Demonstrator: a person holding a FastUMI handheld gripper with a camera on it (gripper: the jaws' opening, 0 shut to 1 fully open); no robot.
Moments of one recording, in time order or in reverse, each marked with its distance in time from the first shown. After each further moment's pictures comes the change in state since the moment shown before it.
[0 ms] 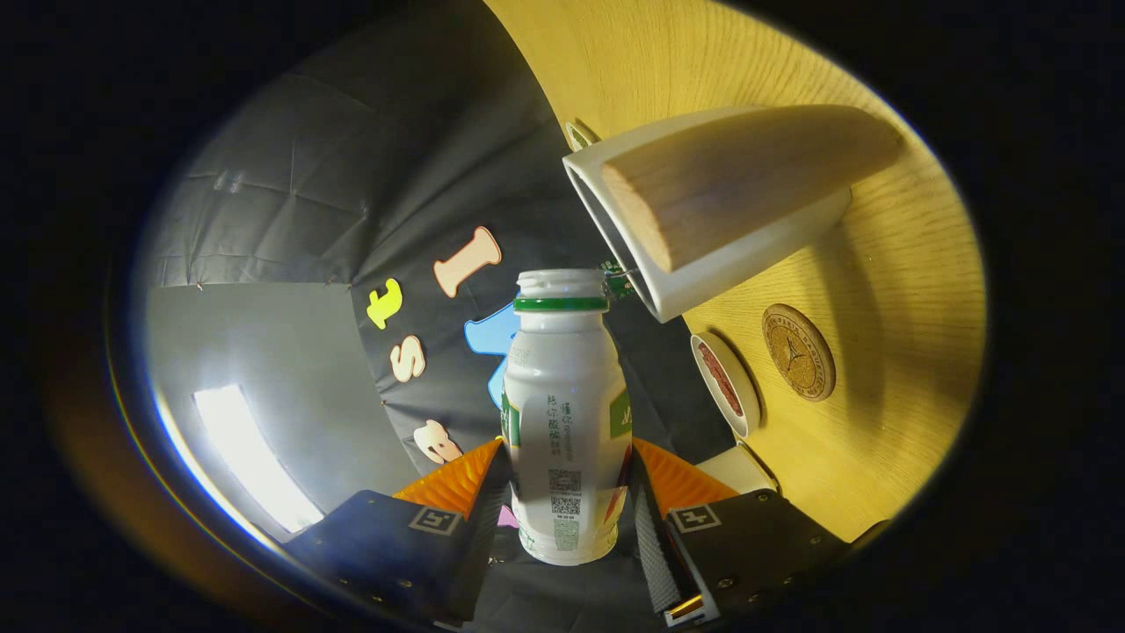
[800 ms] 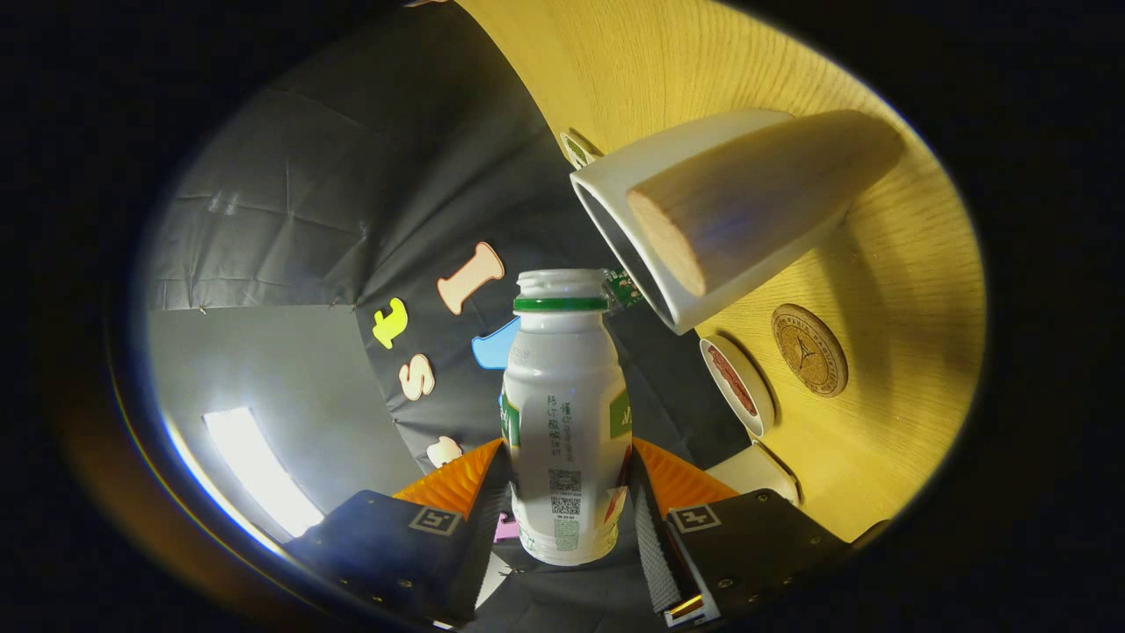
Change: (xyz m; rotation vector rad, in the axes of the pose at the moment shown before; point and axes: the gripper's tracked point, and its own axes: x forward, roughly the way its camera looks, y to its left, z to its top) arm -0.001 0.002 0.003 0.054 -0.042 0.026
